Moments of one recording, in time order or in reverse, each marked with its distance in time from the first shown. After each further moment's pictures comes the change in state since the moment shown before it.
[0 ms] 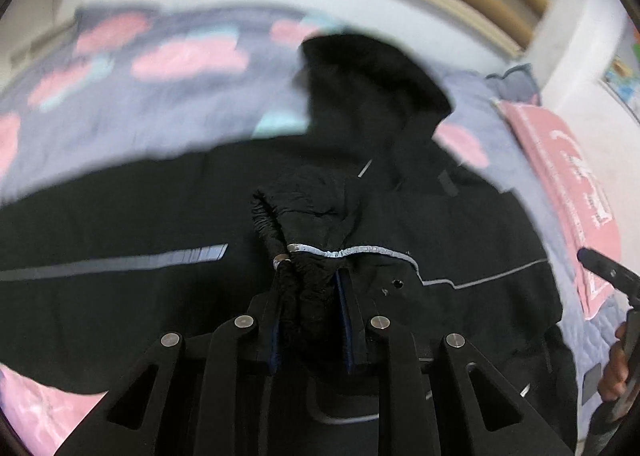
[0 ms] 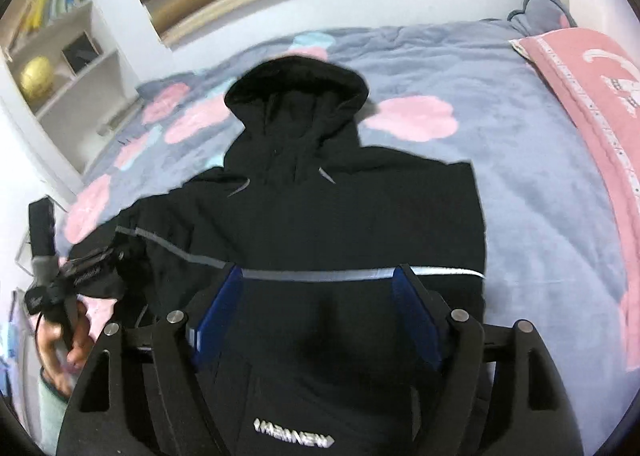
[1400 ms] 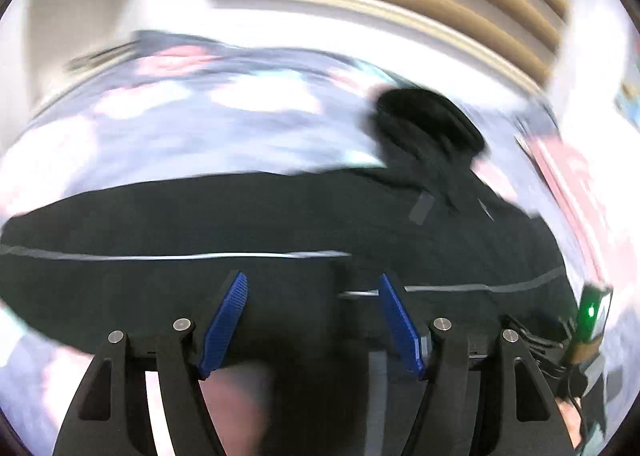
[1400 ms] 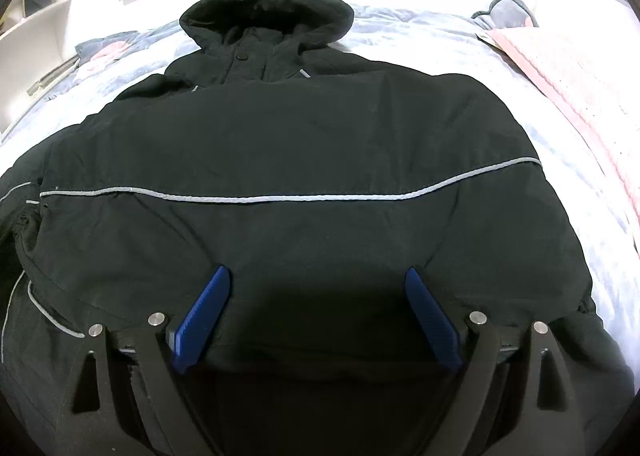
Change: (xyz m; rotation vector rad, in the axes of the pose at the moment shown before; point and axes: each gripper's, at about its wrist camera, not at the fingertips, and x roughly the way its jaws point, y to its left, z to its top) left arm -0.089 0.077 -0.030 -0.072 -0.232 0.139; right arm 0.098 0.050 -0.108 -0.027 -0.059 -0.310
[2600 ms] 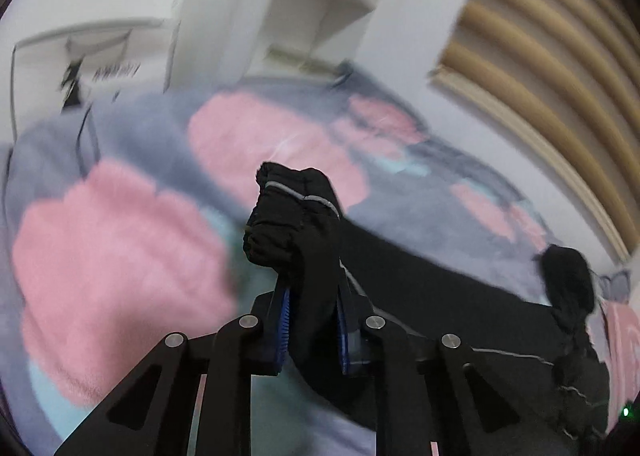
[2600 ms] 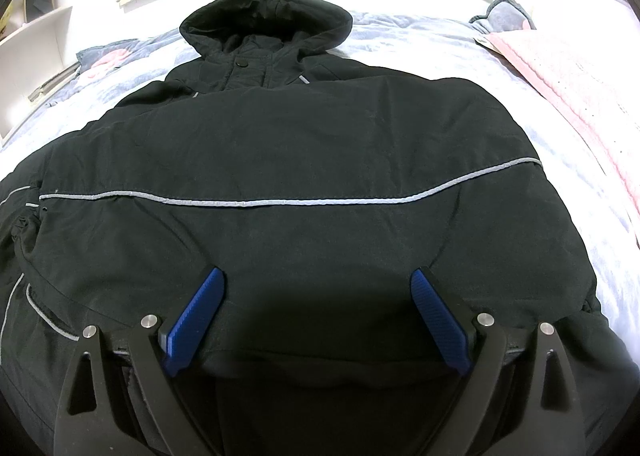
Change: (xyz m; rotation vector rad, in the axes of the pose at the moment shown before) left arm -0.055 0.300 -0.020 -0.355 -0.276 0.198; right arm 0.002 0.000 -0.002 0.005 -0.027 0.005
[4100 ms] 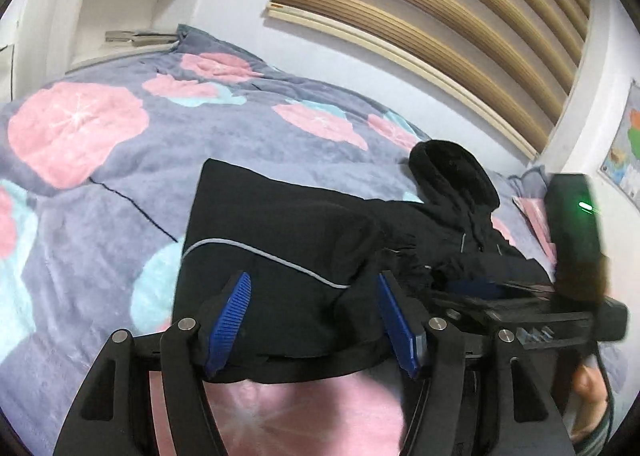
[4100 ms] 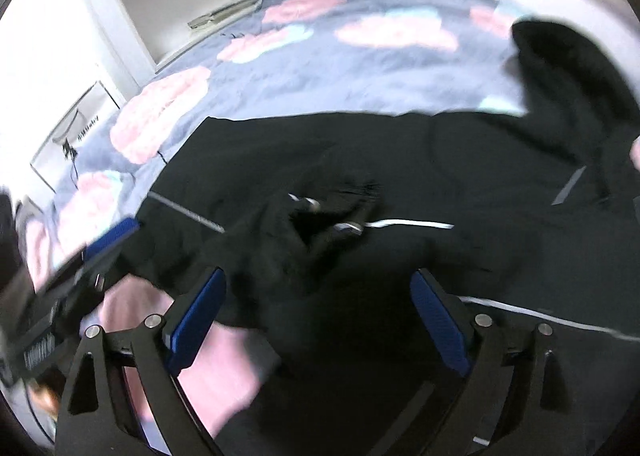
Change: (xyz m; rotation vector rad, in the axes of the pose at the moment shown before) left arm -0.003 -0.152 -0.086 0.218 0.170 -0.330; right arm -0.002 0.311 0.077 -0.263 0.194 0.528
